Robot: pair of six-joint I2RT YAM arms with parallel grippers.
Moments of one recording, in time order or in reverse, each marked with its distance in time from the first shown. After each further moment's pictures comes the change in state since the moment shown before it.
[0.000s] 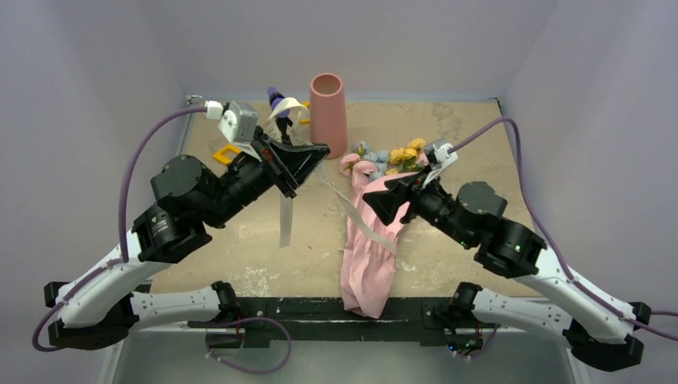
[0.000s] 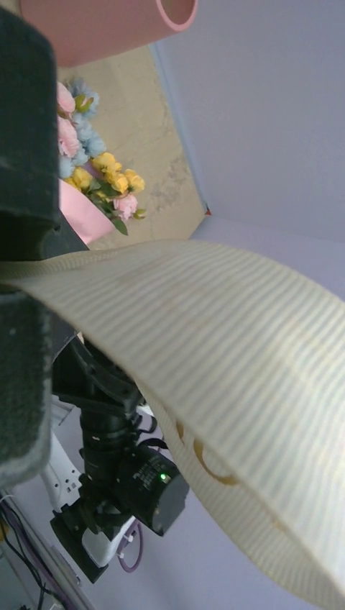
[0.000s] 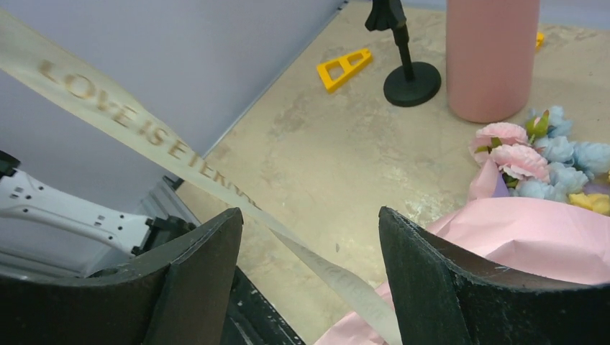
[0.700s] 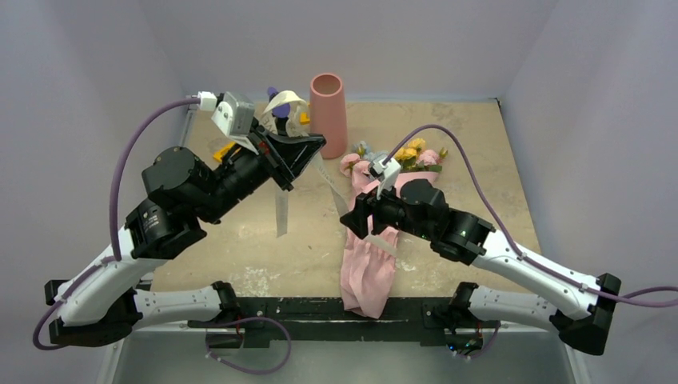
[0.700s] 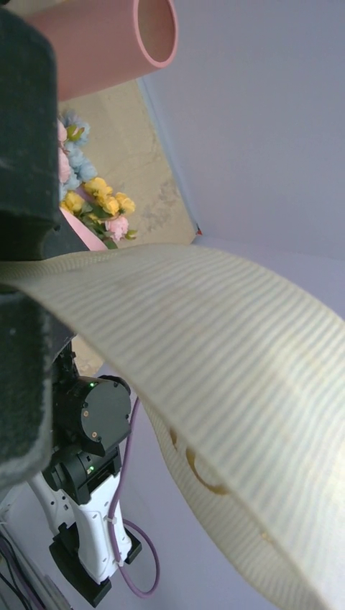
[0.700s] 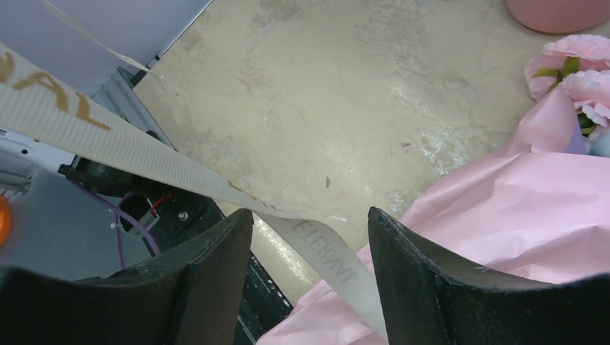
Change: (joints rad) left arm 0.001 0.049 0.133 -0.073 -0.030 0.061; right arm 0.000 0.204 -0.119 0.053 -0.163 -0.066
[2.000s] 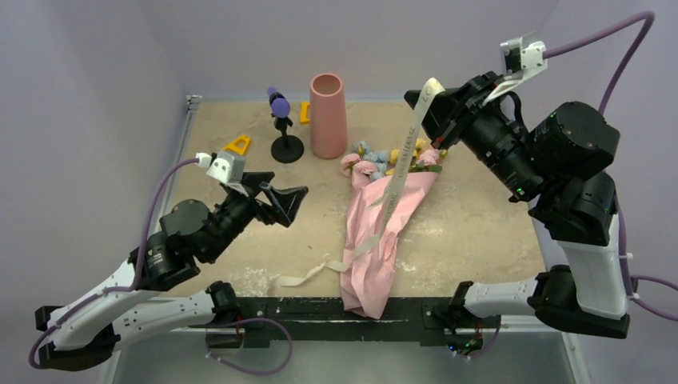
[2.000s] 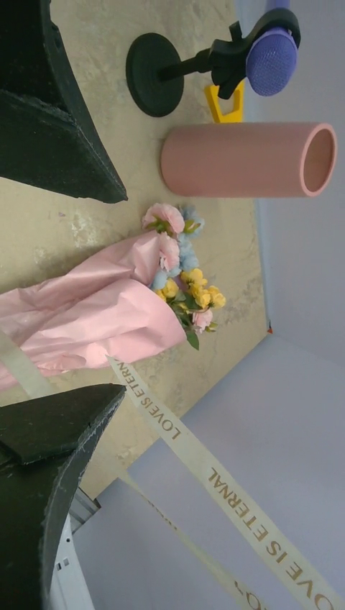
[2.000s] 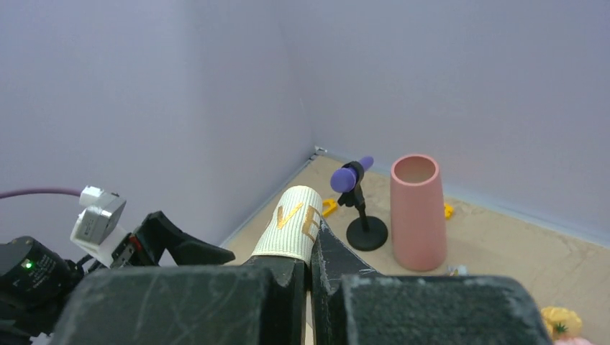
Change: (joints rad) left arm 0.003 -0.334 -0.510 -0.029 -0.262 -0.068; right arm 0.004 0.240 1.101 -0.365 0.315 -0.167
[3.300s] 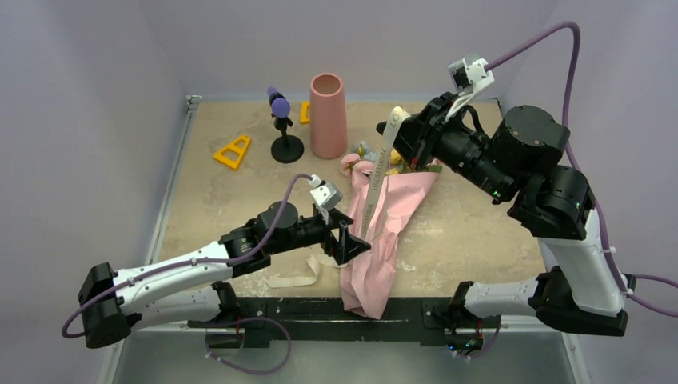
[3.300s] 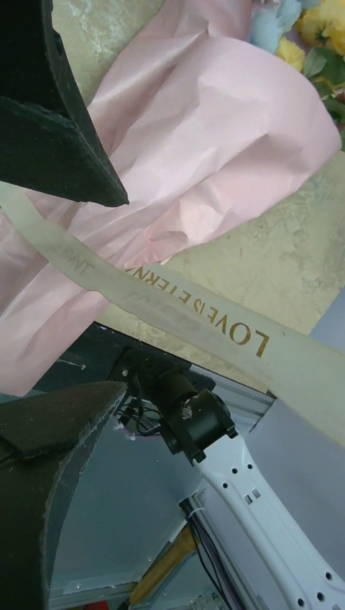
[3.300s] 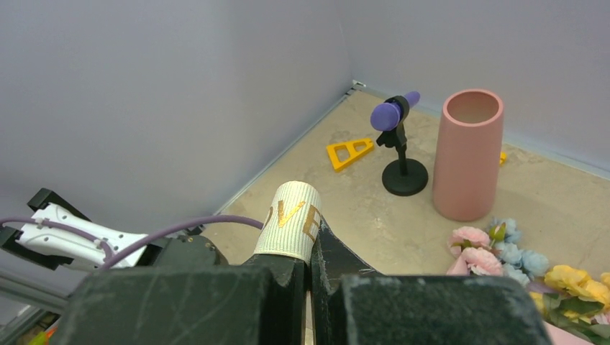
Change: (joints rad) left arm 0.002 0.290 -0.345 0.463 0.595 -0.065; right arm 0.000 0.008 -0.048 -0.087 -0.142 0.083
